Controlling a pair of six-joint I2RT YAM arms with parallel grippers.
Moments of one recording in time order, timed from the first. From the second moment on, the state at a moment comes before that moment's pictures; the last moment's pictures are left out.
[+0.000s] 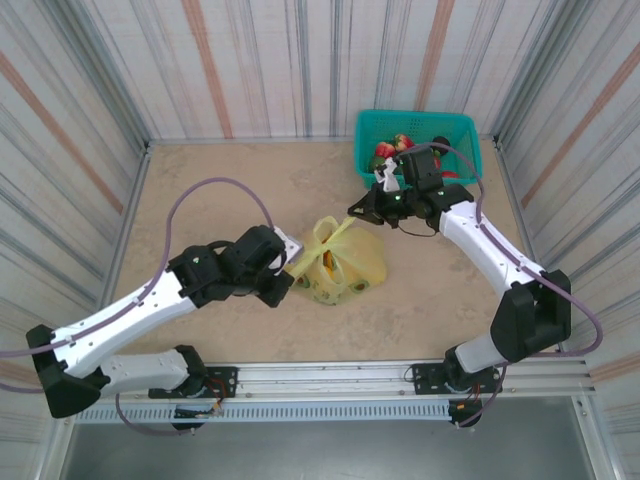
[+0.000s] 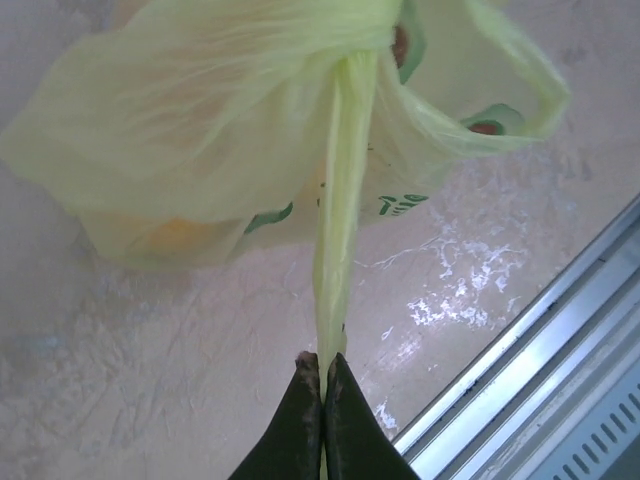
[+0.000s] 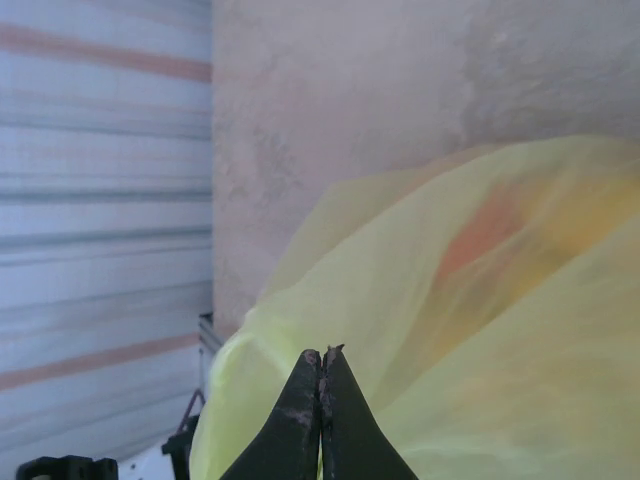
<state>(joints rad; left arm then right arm) -0.95 1.09 1.08 -0.99 -0.04 -0.29 0.36 1.47 1.25 -0.59 -0.64 0.72</state>
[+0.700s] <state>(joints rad) -0.94 1.02 0.91 -0.83 0.15 -0.51 0.31 1.57 1.36 -0.63 -0.35 0.75</state>
